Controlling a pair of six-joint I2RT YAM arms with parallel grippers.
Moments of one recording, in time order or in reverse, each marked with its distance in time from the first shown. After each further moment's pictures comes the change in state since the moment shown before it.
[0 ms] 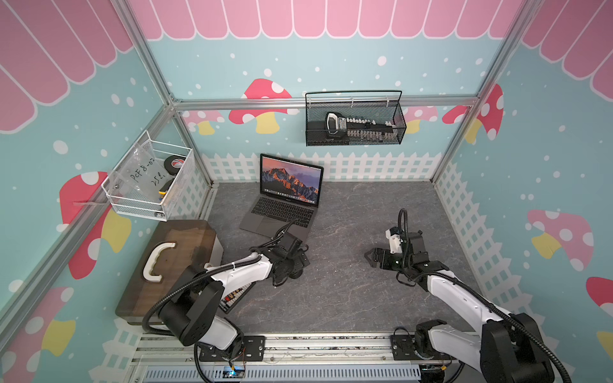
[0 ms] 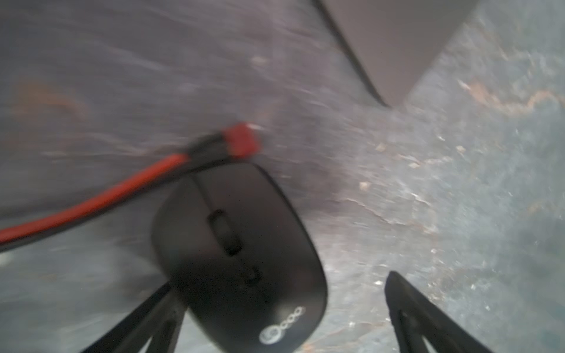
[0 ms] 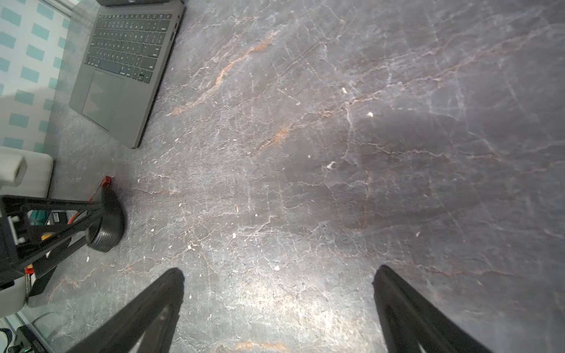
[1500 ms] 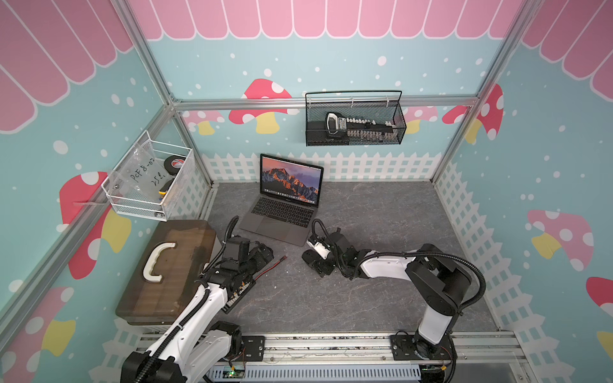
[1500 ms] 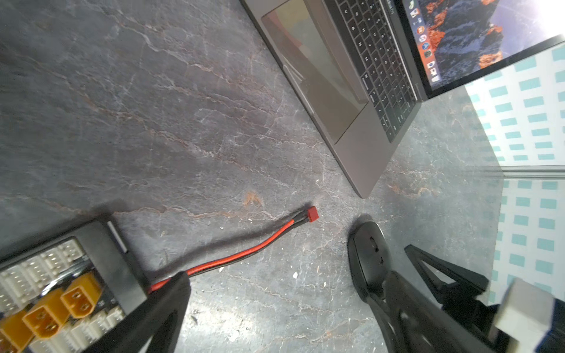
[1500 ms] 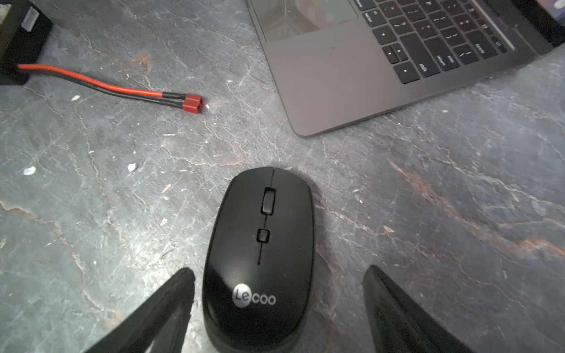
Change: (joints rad) left arm 0.460 -0.621 -0.269 -0.045 0.137 0.219; right arm 0.585 0.671 0.363 0.369 0.245 -0.464
